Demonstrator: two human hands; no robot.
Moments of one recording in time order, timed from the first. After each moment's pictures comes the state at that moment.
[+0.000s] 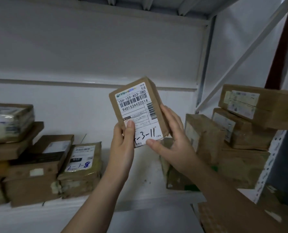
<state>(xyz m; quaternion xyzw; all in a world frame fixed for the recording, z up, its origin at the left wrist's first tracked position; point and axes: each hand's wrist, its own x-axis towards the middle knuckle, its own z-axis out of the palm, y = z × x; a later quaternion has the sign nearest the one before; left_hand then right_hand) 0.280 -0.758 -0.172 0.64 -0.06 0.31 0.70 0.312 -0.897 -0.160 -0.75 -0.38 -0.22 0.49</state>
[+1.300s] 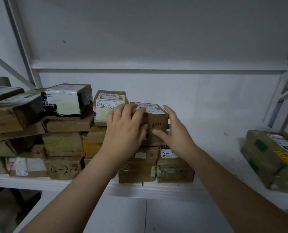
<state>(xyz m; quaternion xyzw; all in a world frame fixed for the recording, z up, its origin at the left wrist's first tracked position) 0.227 -0.489 -0.179 0.90 0.02 0.44 -0.03 0.325 -0.633 -0.201 -0.80 -0.34 -0.10 0.49</state>
